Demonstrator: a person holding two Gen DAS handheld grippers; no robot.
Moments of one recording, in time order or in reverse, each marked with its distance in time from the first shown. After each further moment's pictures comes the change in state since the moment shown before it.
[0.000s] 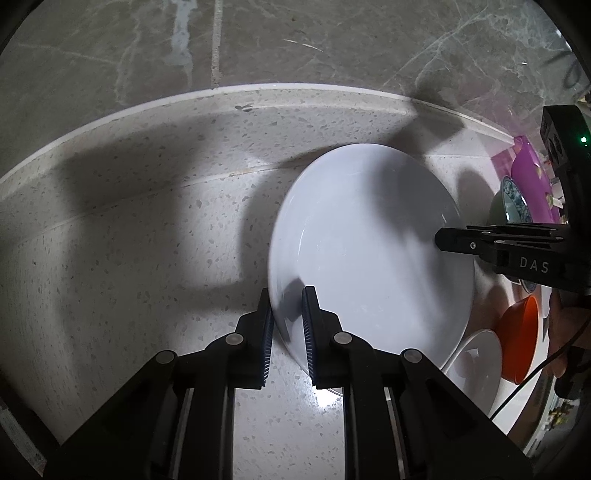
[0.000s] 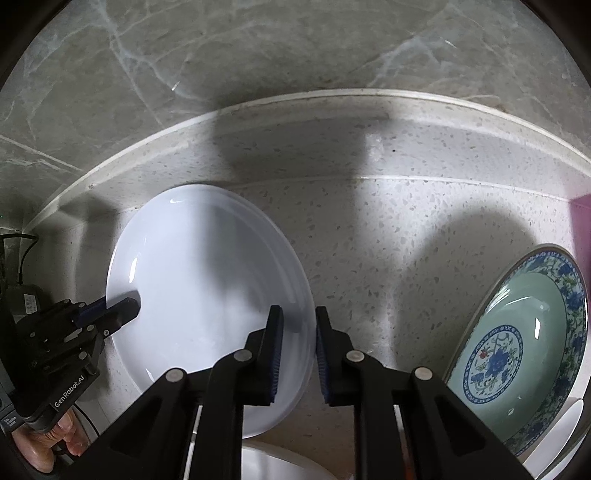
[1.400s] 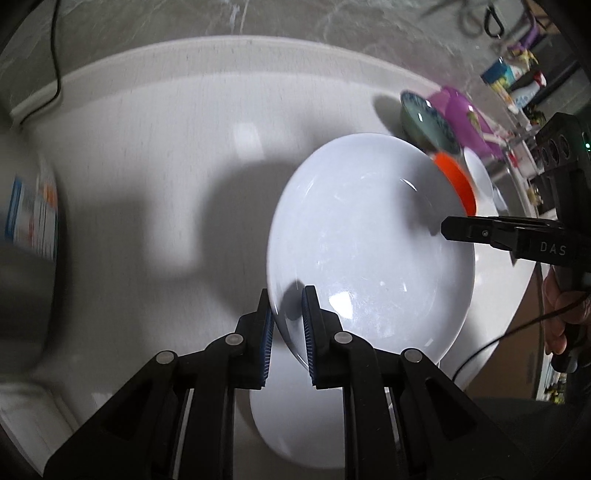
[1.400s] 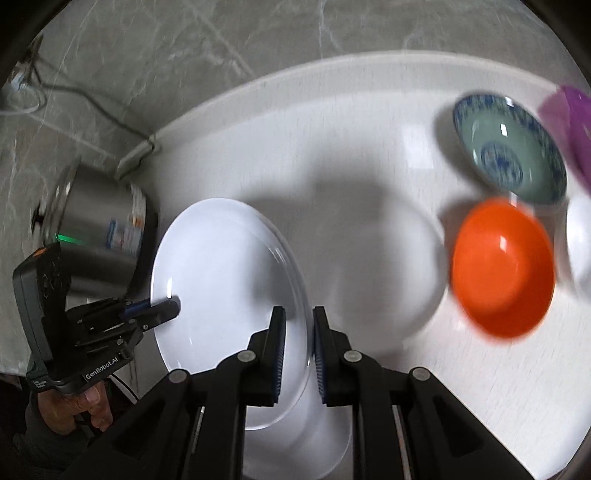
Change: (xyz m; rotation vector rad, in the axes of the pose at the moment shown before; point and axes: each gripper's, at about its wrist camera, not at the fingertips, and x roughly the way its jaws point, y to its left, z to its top) left arm -0.144 -0.038 -0.254 -0.008 -0.026 -0.043; right arm -0.125 0.000 -0.236 -0.071 -0.084 0.229
